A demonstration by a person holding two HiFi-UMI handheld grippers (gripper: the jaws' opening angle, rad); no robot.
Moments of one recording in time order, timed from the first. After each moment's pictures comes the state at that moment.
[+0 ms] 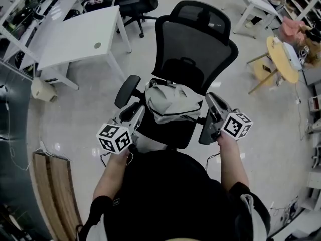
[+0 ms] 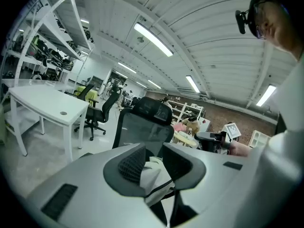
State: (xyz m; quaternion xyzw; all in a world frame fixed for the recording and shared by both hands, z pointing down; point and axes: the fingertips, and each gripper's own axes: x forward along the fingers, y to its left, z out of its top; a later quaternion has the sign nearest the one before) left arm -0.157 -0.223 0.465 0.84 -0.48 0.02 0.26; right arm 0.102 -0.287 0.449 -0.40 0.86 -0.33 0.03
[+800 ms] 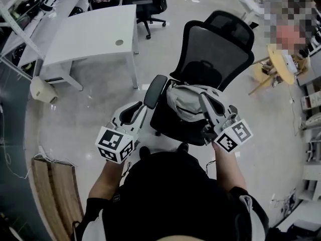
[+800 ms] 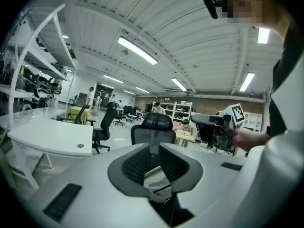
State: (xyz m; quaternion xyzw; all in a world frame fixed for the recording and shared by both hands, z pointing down) left arm -0.369 -0.172 0.391 0.88 -0.45 0.06 0.14; right arm -0.195 -0.201 0.333 -0.35 0.93 -0.11 0.03
